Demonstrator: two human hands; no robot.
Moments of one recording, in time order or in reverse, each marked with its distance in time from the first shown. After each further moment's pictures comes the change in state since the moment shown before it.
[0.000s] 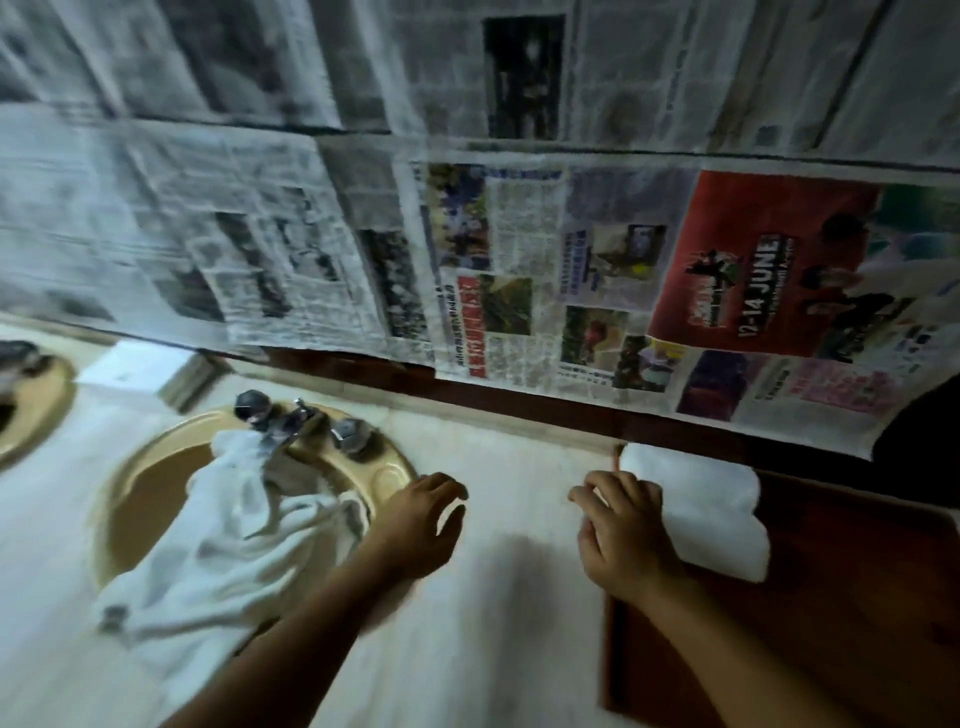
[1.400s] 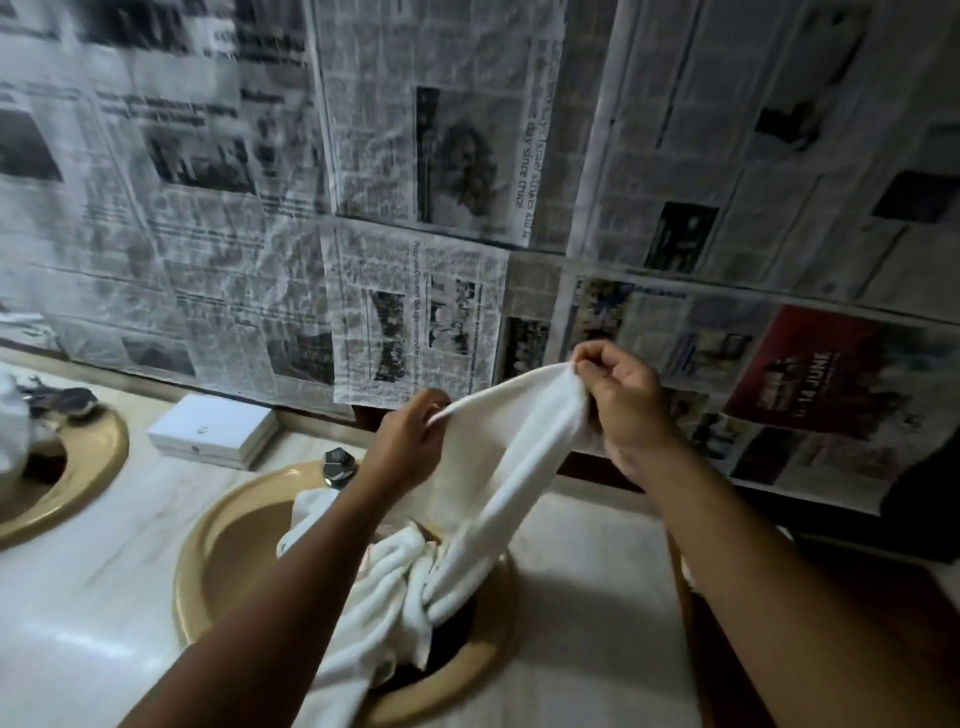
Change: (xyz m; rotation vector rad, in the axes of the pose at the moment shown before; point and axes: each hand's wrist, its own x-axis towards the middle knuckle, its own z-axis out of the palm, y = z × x) left_hand -0.004 -0.128 -0.218 -0.350 0.393 -0.065; right_hand 0.172 -0.280 -0.157 1.157 0.308 0.312
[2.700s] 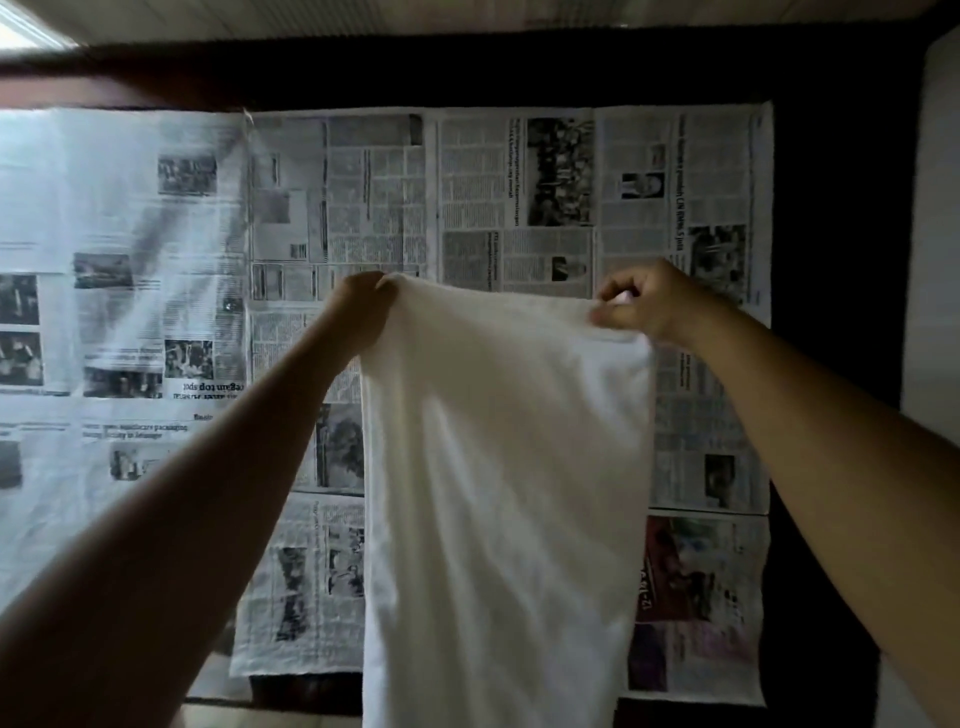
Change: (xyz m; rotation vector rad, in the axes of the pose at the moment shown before) left_hand 0.144 0.411 -0.209 -0.158 0.289 0.219; right_hand 0.002 -0.368 -0.235 -0.706 0.059 -0.508
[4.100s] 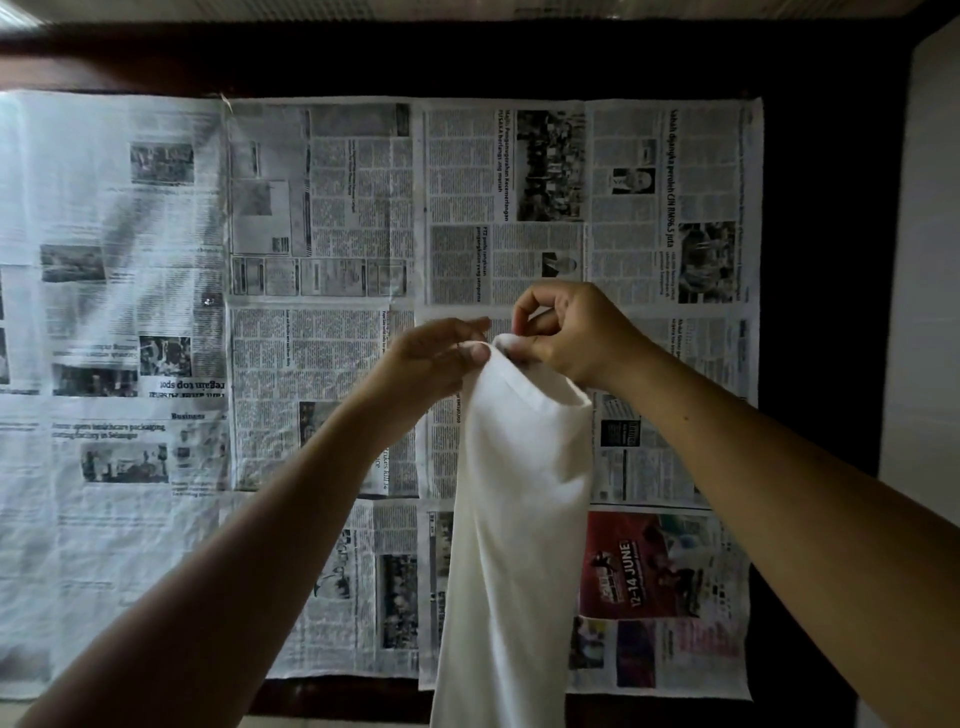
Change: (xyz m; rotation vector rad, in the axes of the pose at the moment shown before) left_hand -0.072 0.005 0.063 -0.701 -0.417 0.152; right_hand -0.032 -0.044 0.067 0.110 -0.022 -0.168
